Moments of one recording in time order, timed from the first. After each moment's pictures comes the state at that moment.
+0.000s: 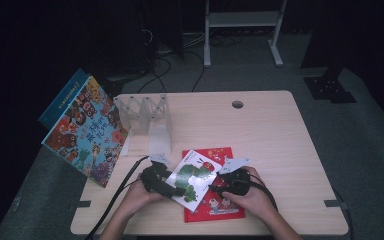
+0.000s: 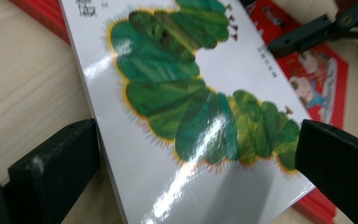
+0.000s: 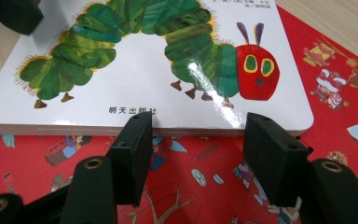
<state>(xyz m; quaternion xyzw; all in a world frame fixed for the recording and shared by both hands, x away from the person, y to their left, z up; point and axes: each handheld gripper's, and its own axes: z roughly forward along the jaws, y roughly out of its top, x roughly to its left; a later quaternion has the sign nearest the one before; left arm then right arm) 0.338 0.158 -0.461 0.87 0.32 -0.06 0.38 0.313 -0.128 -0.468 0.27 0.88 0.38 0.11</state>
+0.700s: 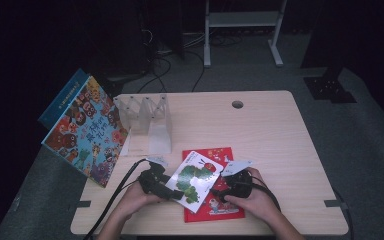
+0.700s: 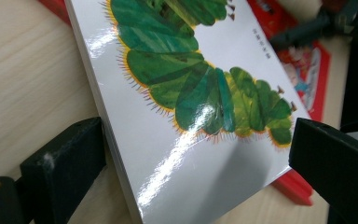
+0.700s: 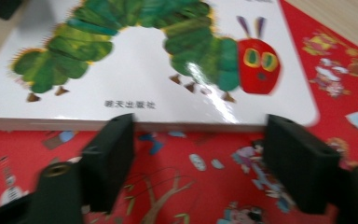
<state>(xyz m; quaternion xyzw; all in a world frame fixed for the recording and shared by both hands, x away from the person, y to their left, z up) 0.335 0.164 -0.466 0.86 0.33 -0.11 0.38 0.308 -0.133 -0.475 0.26 0.88 0.39 0.11</state>
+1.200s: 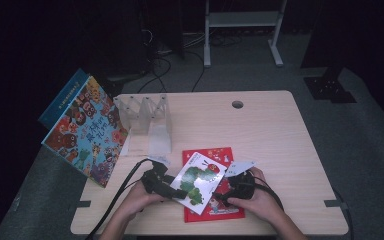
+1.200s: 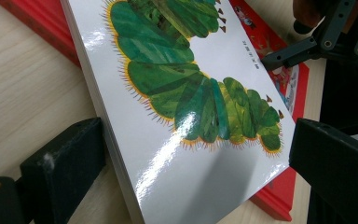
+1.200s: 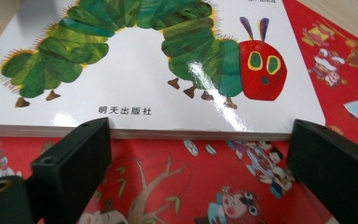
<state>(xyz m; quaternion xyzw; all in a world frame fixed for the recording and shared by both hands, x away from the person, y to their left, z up) 0.335 0.155 -0.466 0.85 0.33 -0.13 0.39 0.311 -0.143 -0.478 0.26 0.88 0.38 0.11</state>
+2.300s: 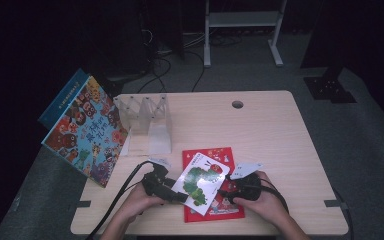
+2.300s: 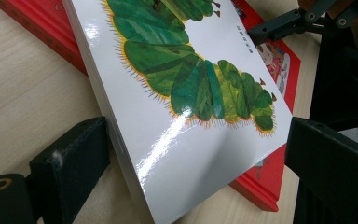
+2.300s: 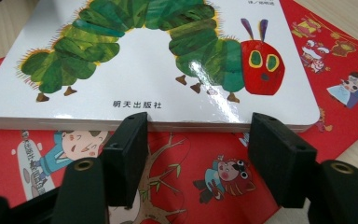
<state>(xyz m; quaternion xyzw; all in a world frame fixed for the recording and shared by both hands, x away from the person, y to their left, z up) 0.328 0.157 -0.464 0.85 0.33 -0.14 0.39 0.301 -0.156 -0.472 0.25 0.88 0.39 0.11</state>
